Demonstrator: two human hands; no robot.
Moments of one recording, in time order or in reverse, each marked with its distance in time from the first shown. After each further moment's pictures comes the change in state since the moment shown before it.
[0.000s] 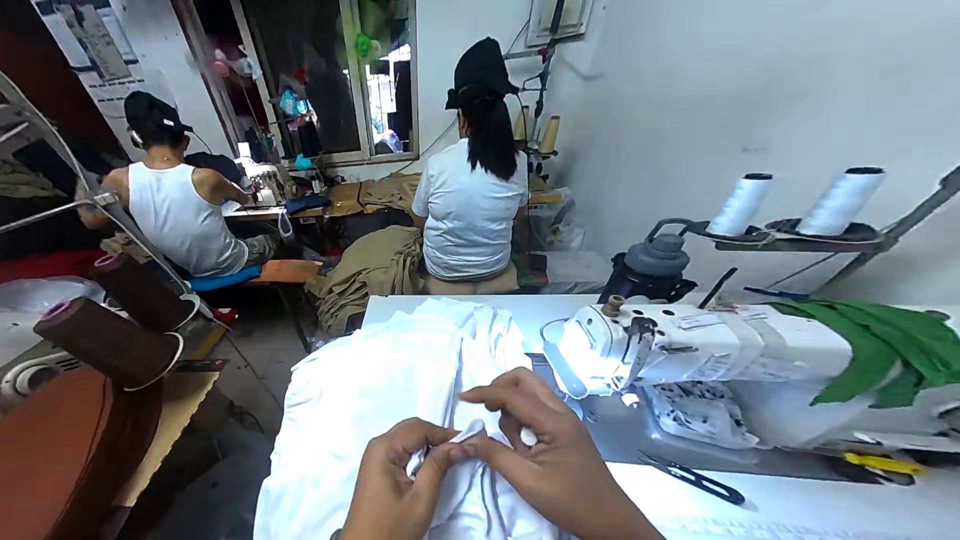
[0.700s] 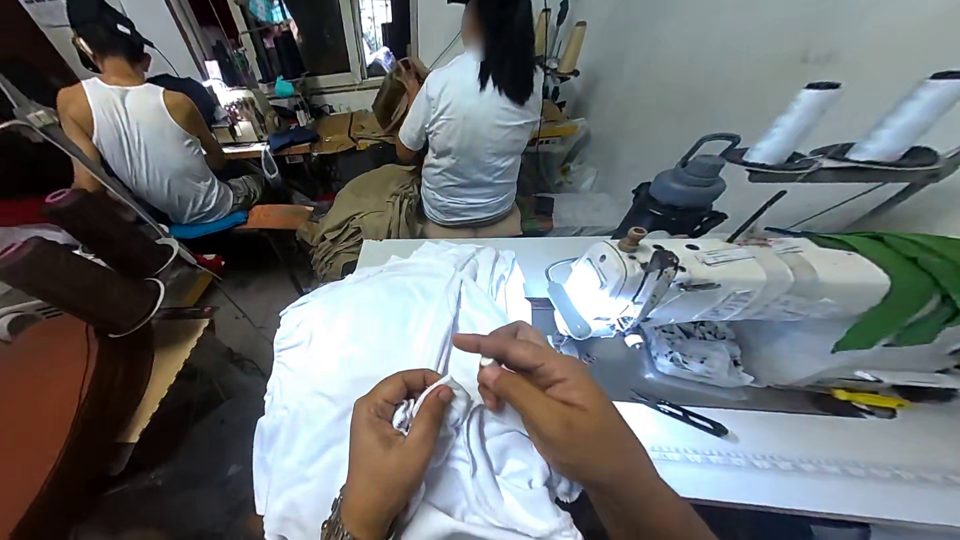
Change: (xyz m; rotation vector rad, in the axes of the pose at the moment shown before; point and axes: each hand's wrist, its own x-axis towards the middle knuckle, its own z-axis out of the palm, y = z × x) left_hand -0.018 0.000 0.019 -0.065 0.220 -0.140; right_hand -0.012 -0.010 -0.004 0.336 -0.073 0.284
